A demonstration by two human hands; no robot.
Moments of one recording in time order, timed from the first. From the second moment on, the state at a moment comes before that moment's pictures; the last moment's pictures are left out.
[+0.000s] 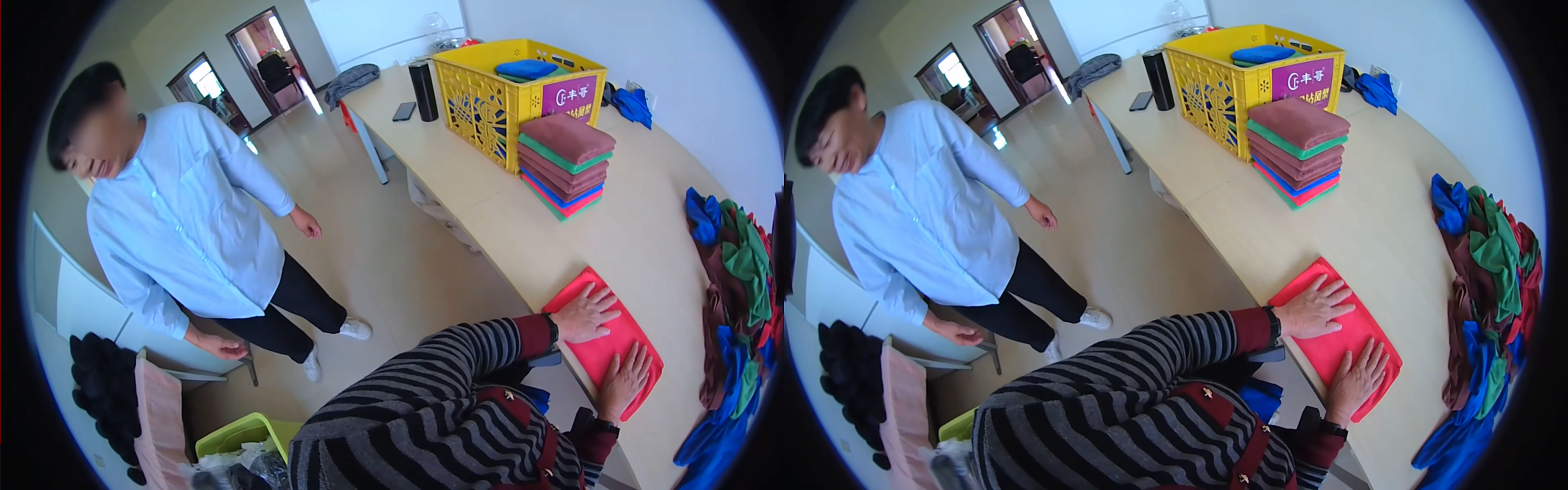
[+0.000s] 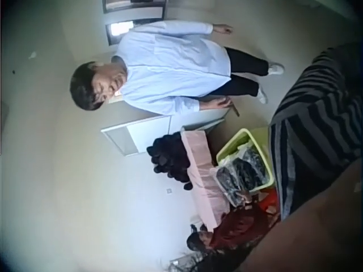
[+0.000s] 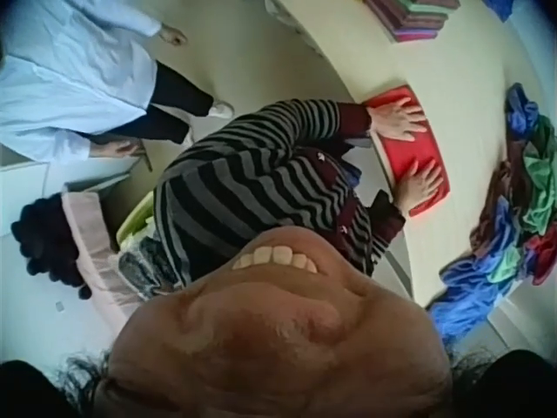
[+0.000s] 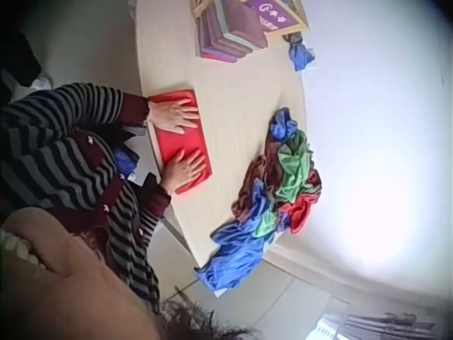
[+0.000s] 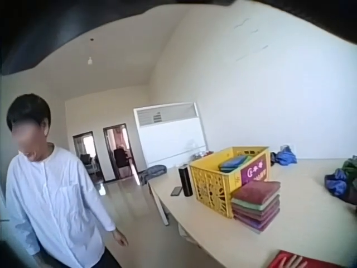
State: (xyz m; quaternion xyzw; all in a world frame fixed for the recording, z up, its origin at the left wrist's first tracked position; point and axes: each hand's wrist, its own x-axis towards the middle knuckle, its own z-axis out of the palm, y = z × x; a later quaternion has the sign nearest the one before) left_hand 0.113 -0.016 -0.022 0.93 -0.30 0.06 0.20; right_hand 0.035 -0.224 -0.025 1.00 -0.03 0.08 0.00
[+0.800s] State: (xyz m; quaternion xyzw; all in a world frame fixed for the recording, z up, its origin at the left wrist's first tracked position) left_hand 0.163 0.030 -0.027 0.96 -0.17 0.10 0.20; right_hand 0.035 -0.287 -0.047 0.99 -0.10 0.12 -0.02
